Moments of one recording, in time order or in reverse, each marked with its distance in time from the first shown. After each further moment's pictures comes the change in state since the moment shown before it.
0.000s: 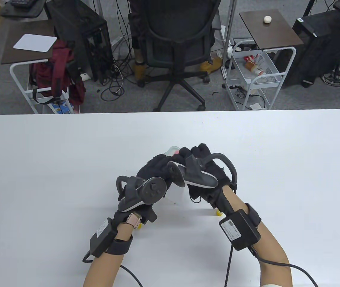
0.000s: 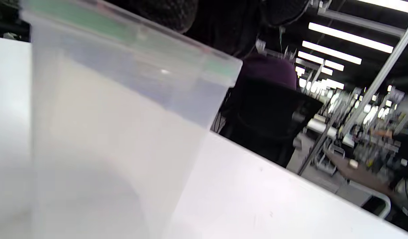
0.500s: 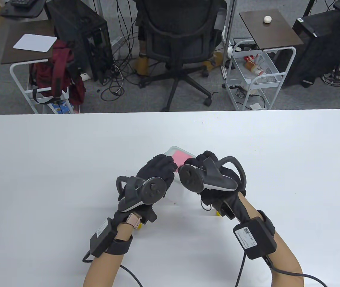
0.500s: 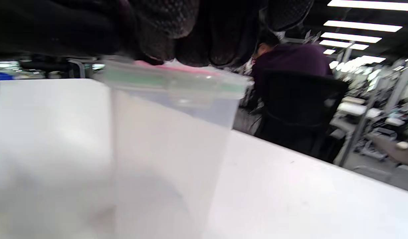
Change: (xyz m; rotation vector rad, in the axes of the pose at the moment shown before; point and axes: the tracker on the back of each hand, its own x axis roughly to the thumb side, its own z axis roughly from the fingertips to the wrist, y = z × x) left_hand 0.000 0.000 0.000 0.003 0.000 0.008; right_hand -0.023 -0.013 0.021 0.004 -0.022 -0.165
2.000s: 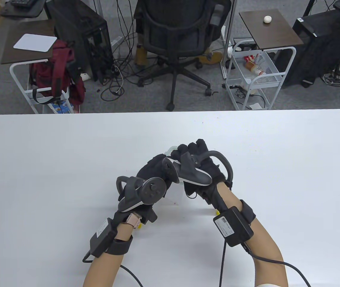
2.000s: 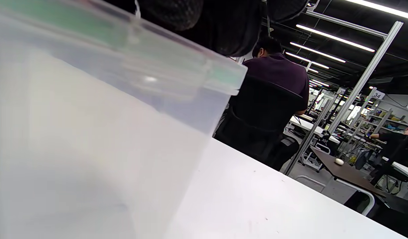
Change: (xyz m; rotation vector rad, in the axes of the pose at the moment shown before) left_hand 0.000 0.000 0.001 0.003 -0.003 0.005; right_hand 0.025 0.016 -0.041 0.048 0.100 0.170
